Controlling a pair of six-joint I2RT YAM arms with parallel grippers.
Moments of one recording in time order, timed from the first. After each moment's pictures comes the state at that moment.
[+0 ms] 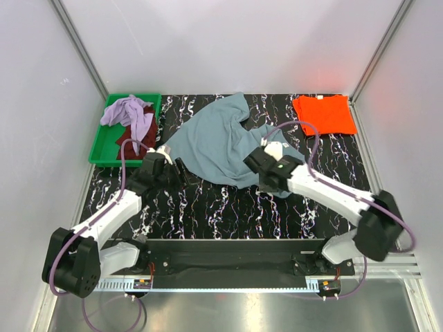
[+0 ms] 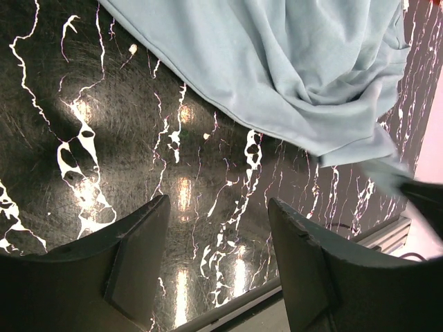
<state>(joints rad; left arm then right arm) -0.34 1.12 0.59 -0.22 0.27 -0.76 0.81 1.48 1.10 -0.85 0.46 0.73</state>
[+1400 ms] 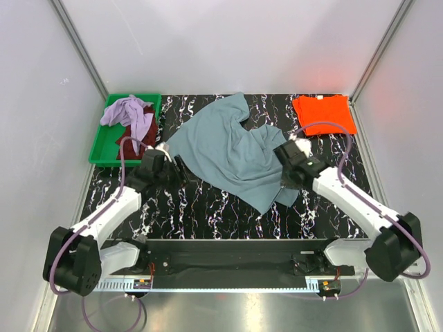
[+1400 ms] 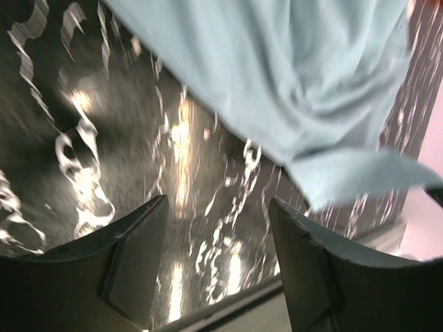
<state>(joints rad) -0.34 1.13 0.63 -0.26 0.25 -0.78 0.58 1.27 1.02 -0.88 0.36 0.66</state>
